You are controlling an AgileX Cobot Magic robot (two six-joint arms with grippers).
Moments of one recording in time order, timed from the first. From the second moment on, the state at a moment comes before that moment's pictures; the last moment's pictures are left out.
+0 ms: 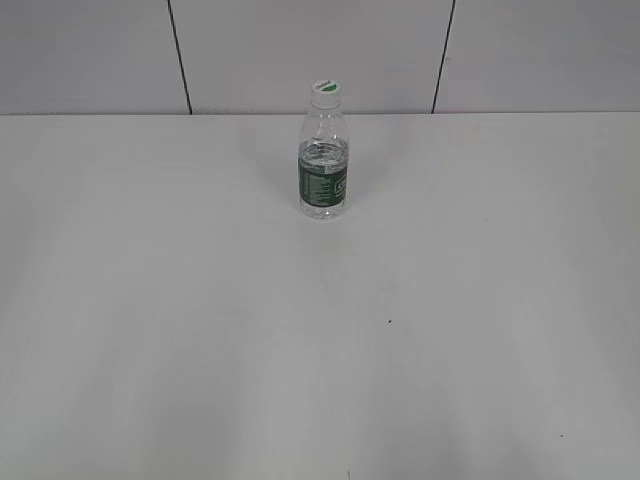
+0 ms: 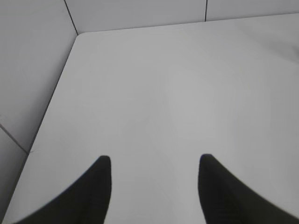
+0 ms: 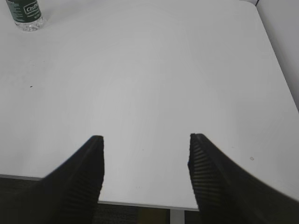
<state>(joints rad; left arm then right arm) -0.02 -0.01 -0.52 0.16 1.06 -0.03 0.03 -0.01 -0.52 0.07 1.10 -0.25</state>
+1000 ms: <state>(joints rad) -0.02 0.60 -0.64 0.09 0.34 -0.03 0.03 -0.01 -0.52 0.07 1.10 -0.25</state>
